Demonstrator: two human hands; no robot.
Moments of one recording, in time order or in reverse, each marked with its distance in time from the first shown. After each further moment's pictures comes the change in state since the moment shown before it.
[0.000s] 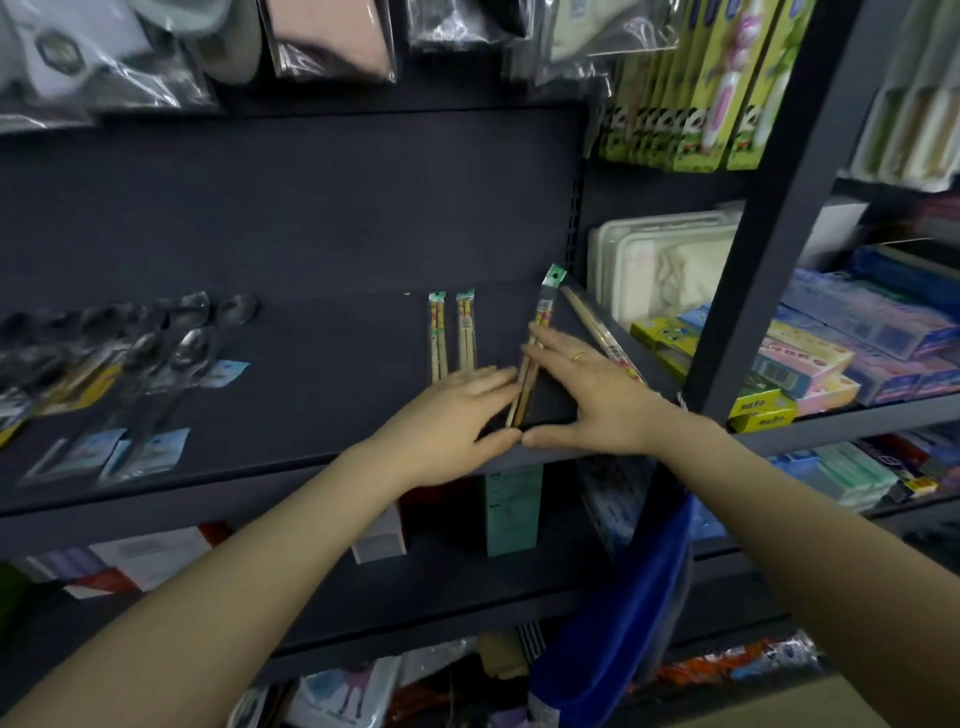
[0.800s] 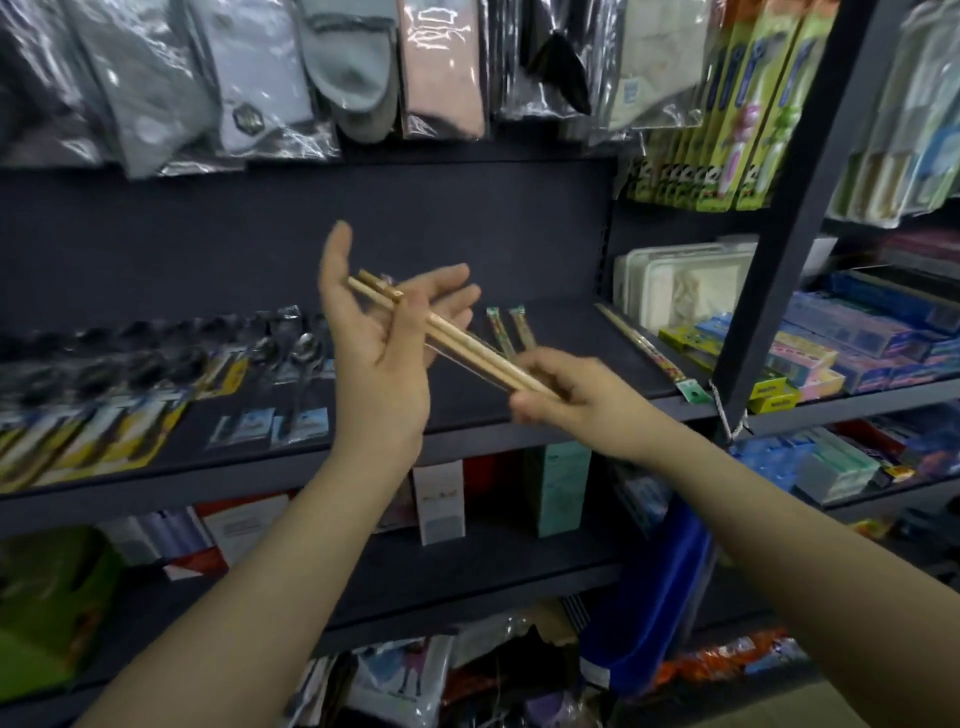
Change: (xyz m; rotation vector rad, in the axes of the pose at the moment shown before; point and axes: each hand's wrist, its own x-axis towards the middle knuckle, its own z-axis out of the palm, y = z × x) left_hand -0.126 0.010 -0.100 -1.284 1.014 0.144; right_hand -0.009 -0.158 -0.012 0.490 0.115 -0.066
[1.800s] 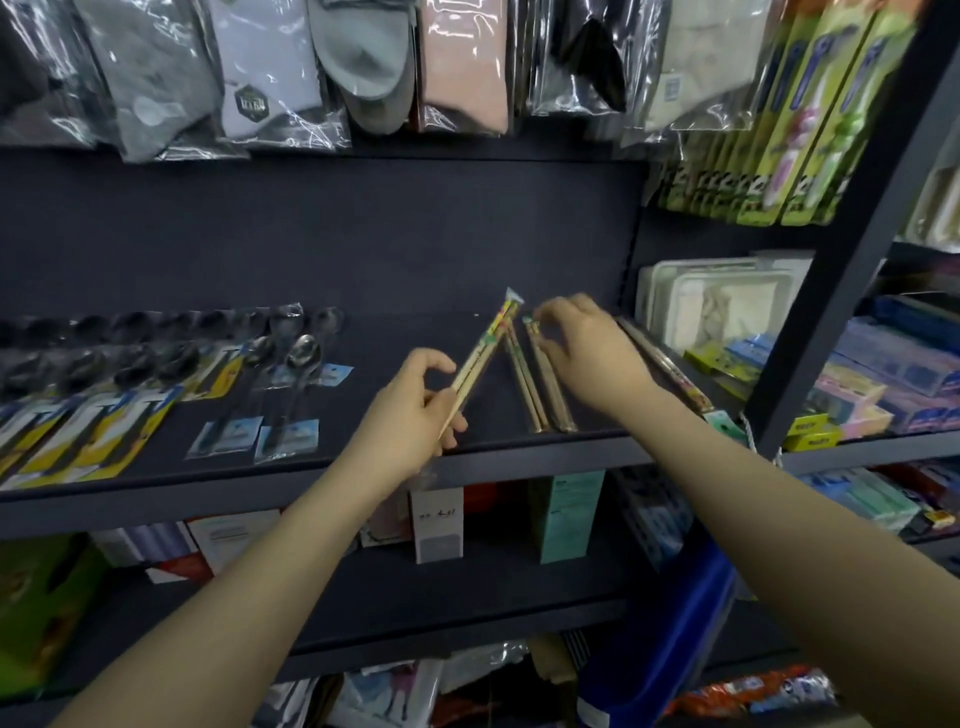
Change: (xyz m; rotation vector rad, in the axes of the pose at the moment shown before) left_hand 0.008 -0.063 -0.030 0.743 -0.206 -0.602; right_hand 0.076 0.059 -0.017 -0.623 0.301 0.150
